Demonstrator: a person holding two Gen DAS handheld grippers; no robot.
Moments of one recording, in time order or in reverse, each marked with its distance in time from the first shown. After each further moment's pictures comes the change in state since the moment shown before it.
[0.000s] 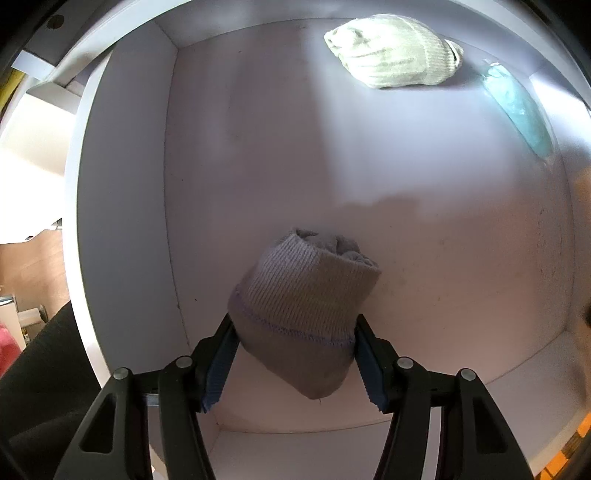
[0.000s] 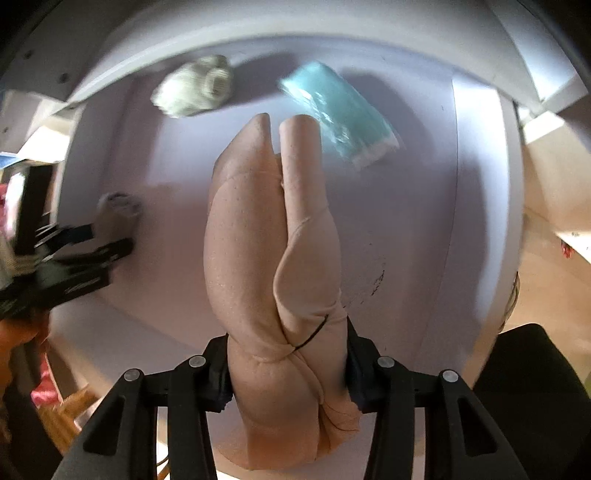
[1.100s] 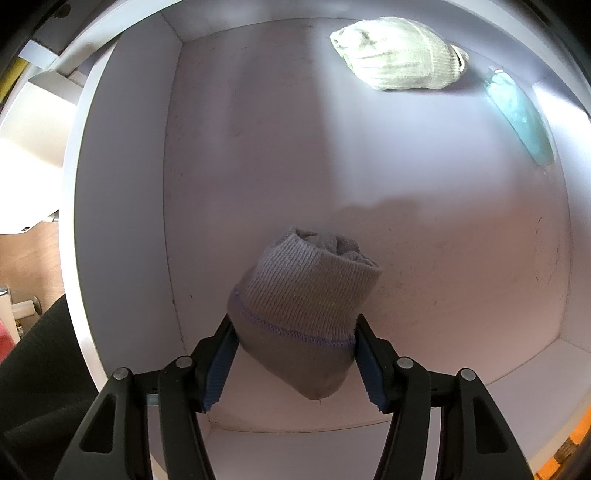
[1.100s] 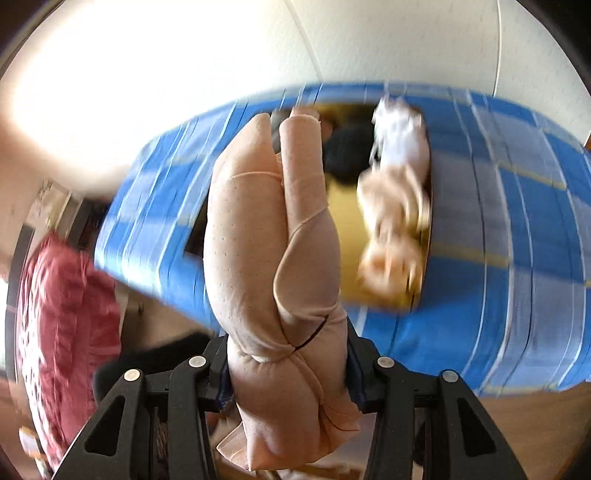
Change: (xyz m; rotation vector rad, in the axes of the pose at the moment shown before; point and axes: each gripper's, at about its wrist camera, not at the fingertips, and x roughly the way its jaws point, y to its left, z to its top) left arm -0.014 -0.006 0.005 -0.020 0.004 -0.016; right arm -0.311 0.055 0.093 0.015 -0.457 0.130
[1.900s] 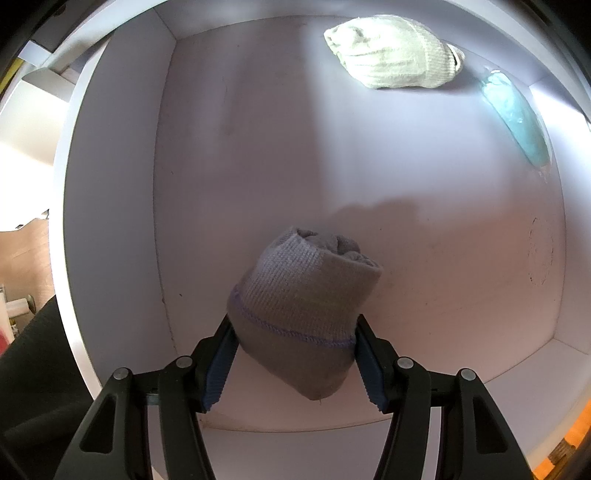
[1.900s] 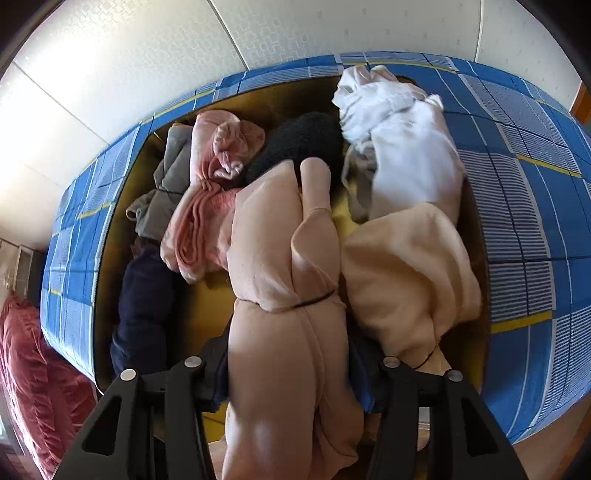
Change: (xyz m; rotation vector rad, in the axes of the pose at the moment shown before) left arm 0.008 0.008 0.003 -0.008 0.008 -0.026; right arm 0.113 -0.030 0.056 0.159 0.037 -0.134
